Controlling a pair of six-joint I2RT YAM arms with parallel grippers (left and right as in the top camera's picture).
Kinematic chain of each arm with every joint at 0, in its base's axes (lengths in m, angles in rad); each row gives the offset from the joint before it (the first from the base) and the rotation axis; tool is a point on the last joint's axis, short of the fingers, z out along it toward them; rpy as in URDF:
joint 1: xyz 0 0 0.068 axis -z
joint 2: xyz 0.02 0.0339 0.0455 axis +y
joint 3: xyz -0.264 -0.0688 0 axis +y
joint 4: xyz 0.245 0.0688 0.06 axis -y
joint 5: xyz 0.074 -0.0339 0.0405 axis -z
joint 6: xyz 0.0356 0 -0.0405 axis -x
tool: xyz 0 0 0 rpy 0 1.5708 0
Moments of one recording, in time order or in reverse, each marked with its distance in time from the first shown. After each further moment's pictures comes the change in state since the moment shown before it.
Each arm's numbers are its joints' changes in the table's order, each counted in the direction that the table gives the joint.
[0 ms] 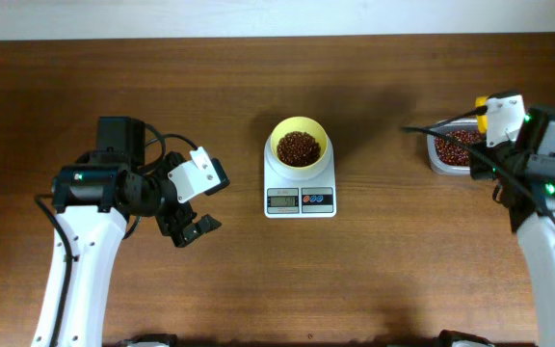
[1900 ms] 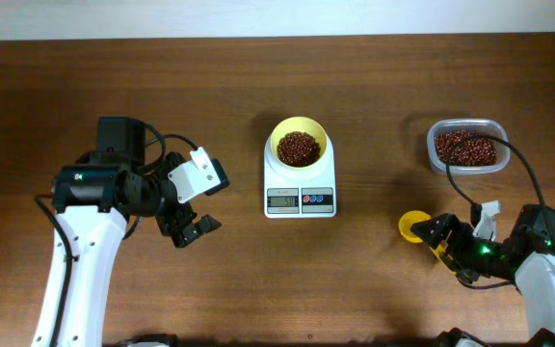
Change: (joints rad) left arm 0.000 0.000 0.001 0.000 0.000 0.000; right arm 0.335 0.013 0.465 -0.262 -0.689 -0.414
